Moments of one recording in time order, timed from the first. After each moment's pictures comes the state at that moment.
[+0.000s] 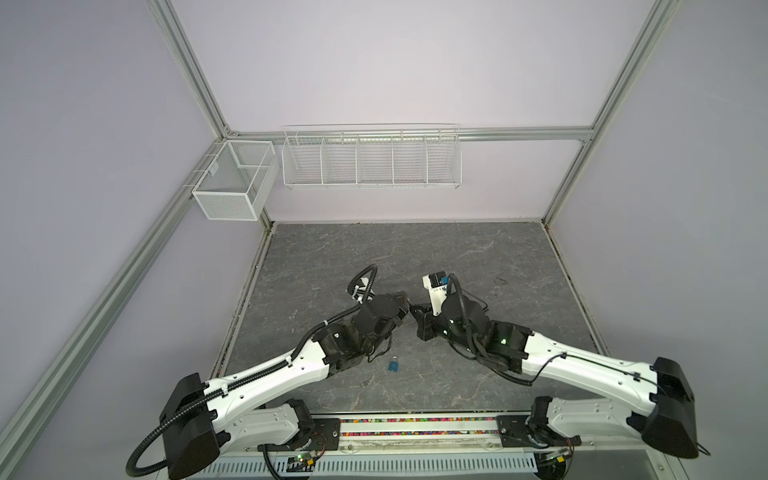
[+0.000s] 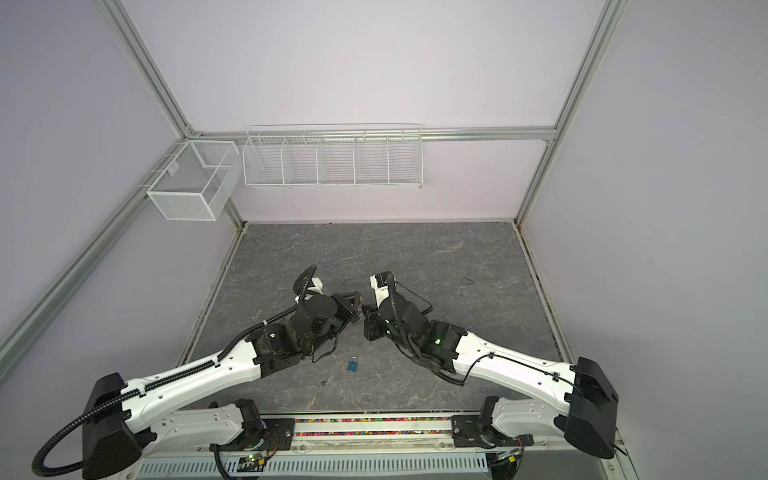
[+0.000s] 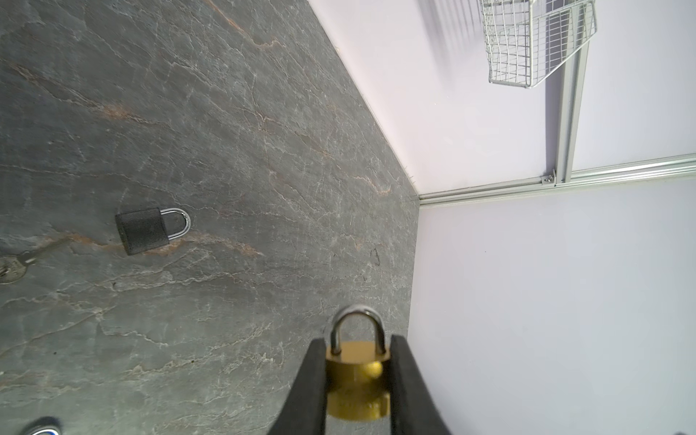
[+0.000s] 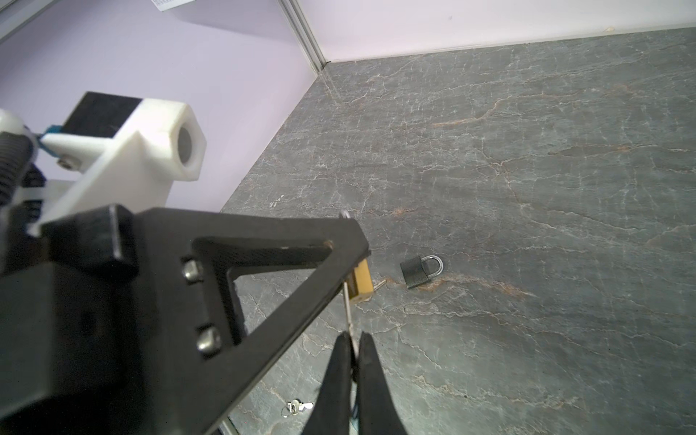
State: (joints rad) left arm -1.03 1.15 0.83 -0.16 -0.42 -1.43; right arm 1.07 1.22 0.90 -0.15 0.23 0.60
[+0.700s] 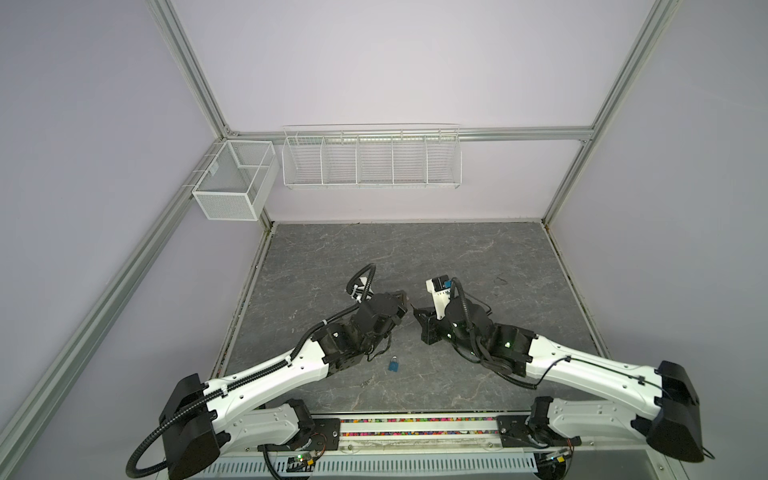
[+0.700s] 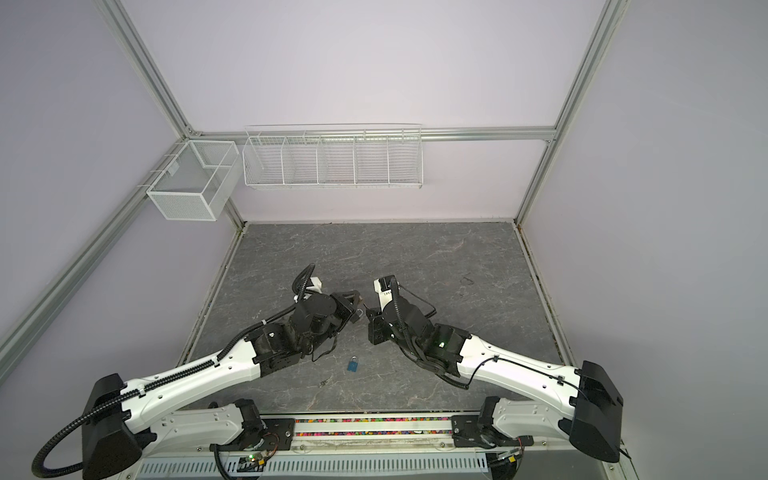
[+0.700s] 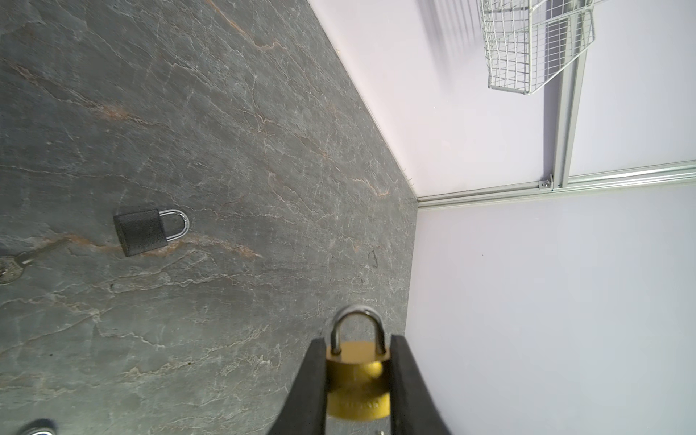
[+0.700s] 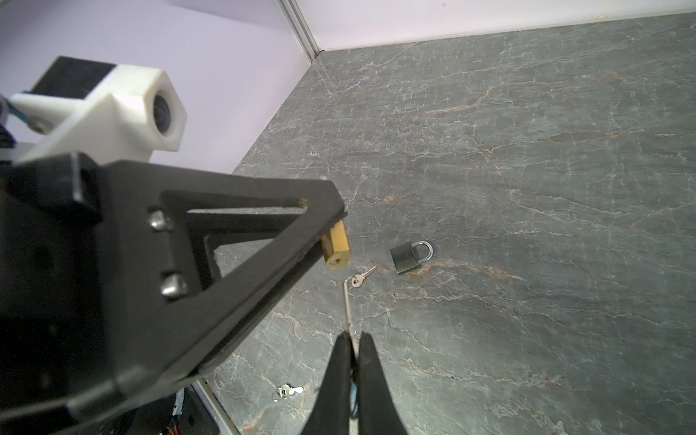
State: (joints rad) left arm -1.02 1.14 0.83 -0.16 -0.42 -1.44; right arm 1.07 1.18 0.86 -0.17 0.23 0.60
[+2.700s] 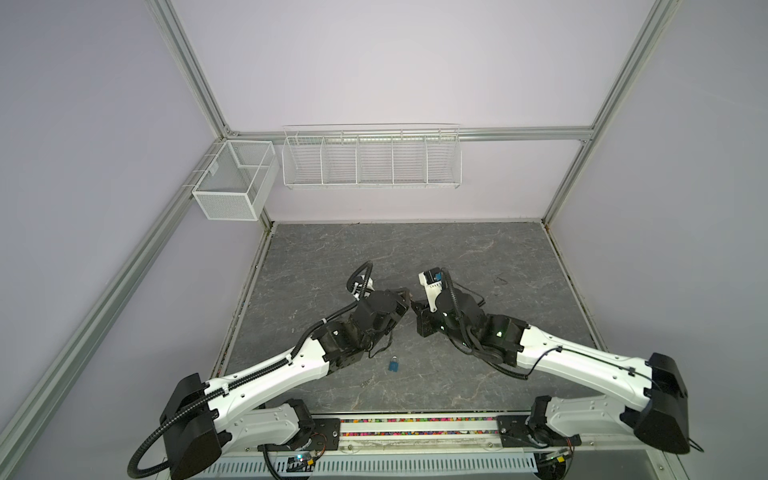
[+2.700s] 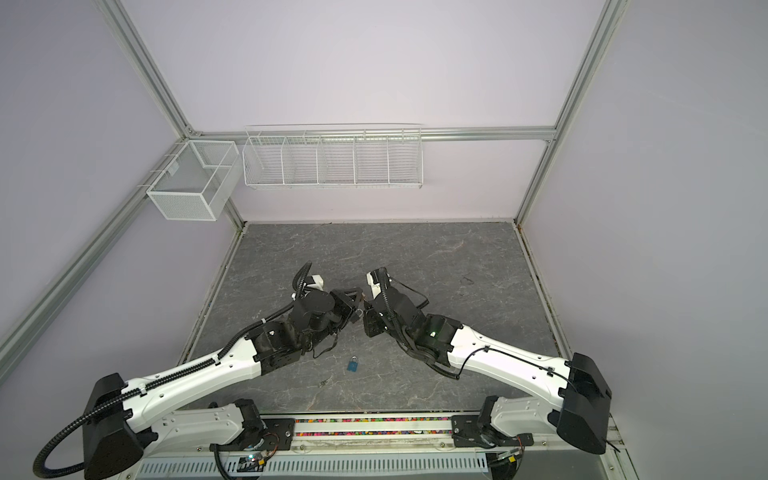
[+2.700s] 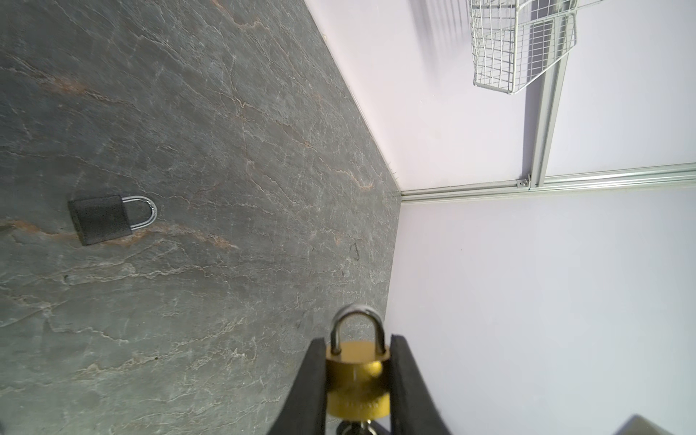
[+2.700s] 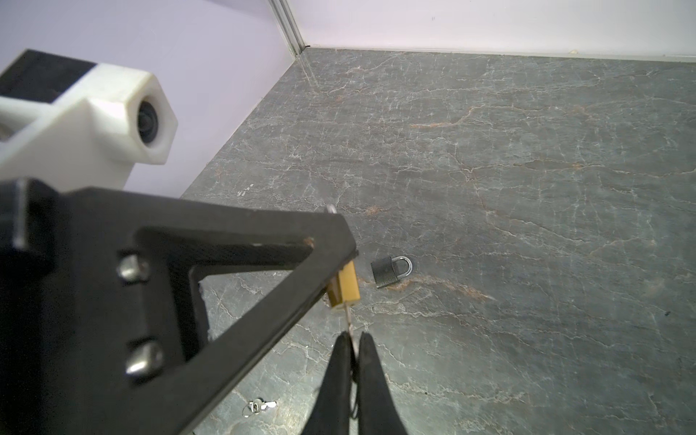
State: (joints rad) left arm -1.01 1.15 0.84 -0.12 -0.36 -1.47; right arm 1.05 1.27 0.98 -0.26 0.26 0.50
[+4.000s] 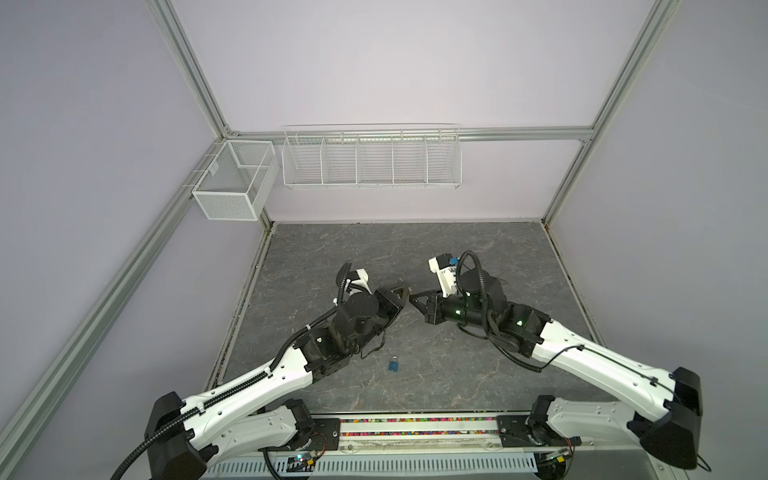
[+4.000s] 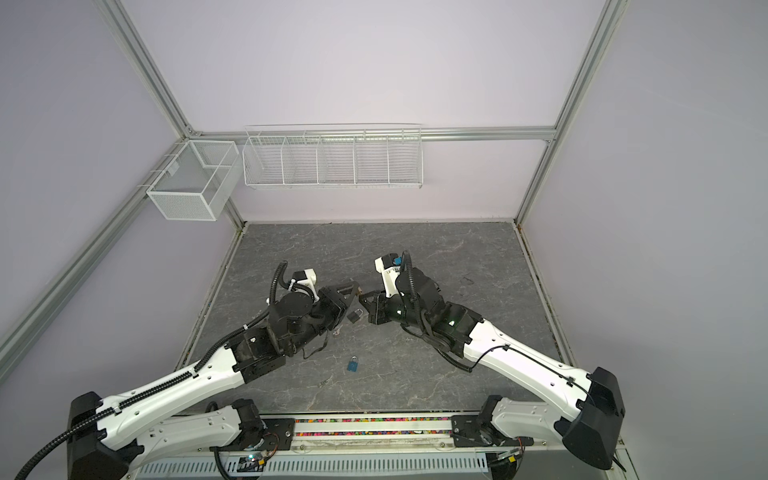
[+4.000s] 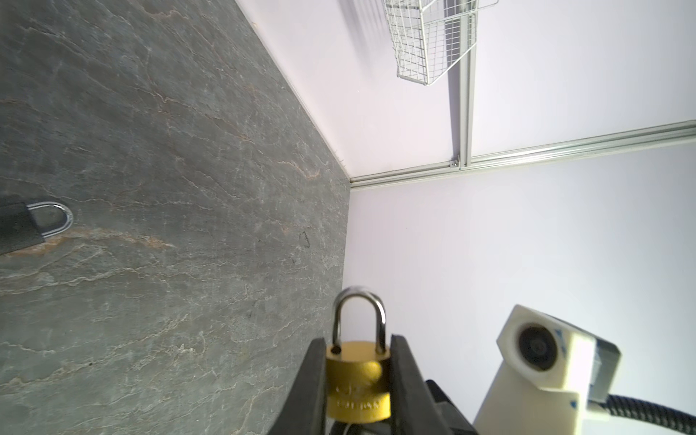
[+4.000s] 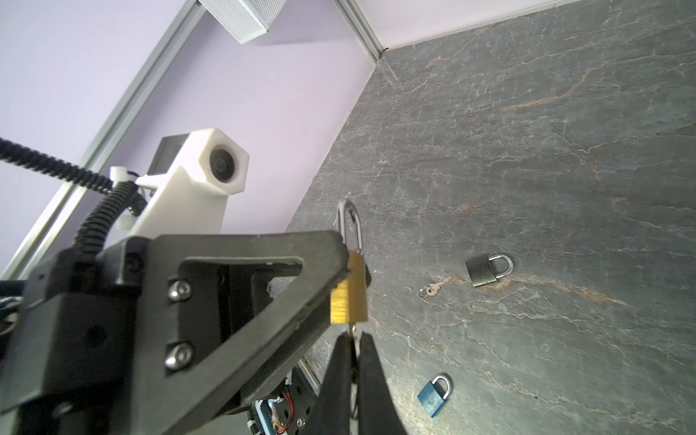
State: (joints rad) left arm -1.00 1.02 0.81 -0.02 -0.28 -1.40; right arm 0.92 1.18 1.02 -0.23 -0.15 0.69
